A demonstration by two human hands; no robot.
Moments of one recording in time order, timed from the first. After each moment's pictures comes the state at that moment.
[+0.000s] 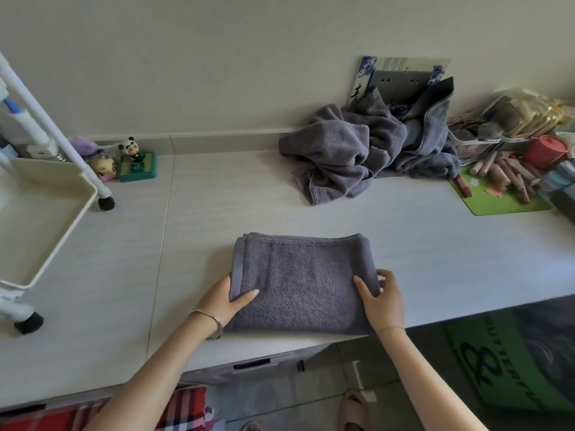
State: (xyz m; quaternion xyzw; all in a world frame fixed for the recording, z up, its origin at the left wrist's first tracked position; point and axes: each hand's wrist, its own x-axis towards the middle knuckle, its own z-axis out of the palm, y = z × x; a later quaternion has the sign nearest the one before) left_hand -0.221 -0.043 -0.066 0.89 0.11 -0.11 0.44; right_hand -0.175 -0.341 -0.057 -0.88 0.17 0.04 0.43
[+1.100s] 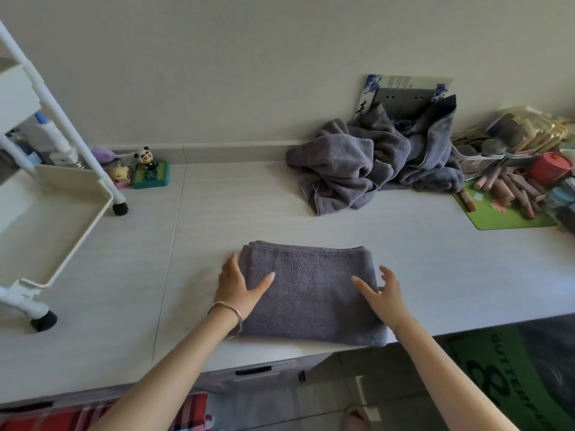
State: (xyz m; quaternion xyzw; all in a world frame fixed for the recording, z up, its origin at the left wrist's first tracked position) left_hand -0.205 -0.073 -0.040 0.89 0.22 -0.04 0.40; right_hand -0.153 -0.349 -0.035 -0.88 0.11 0.16 0.44
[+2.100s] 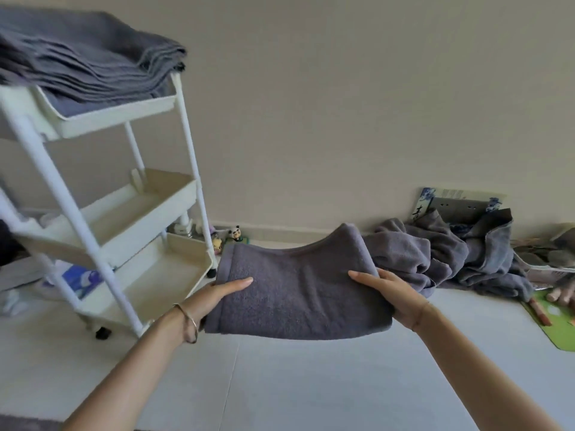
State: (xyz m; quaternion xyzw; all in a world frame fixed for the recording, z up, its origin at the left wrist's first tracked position) left_hand -0.261 0.063 0.162 0.62 0.30 -0.05 0.72; right_hand -0.116 -0.214 0.161 -0.72 -0.08 0.31 0.61
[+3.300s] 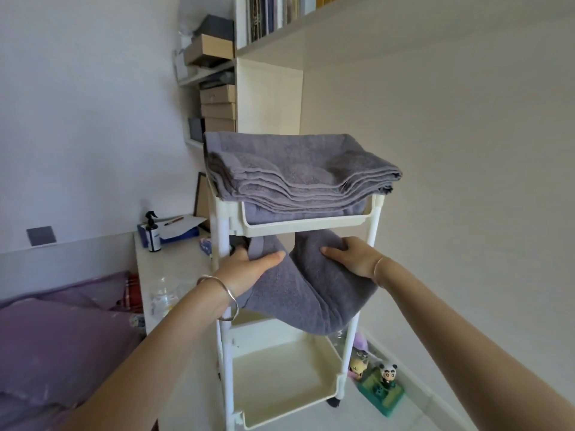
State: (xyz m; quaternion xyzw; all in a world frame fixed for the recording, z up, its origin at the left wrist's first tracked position) left_hand -0.255 0.203 0.299 0.64 0.54 0.39 0.39; right_hand -0.023 0.208 0.311 -0.69 -0.64 0.22 0.28
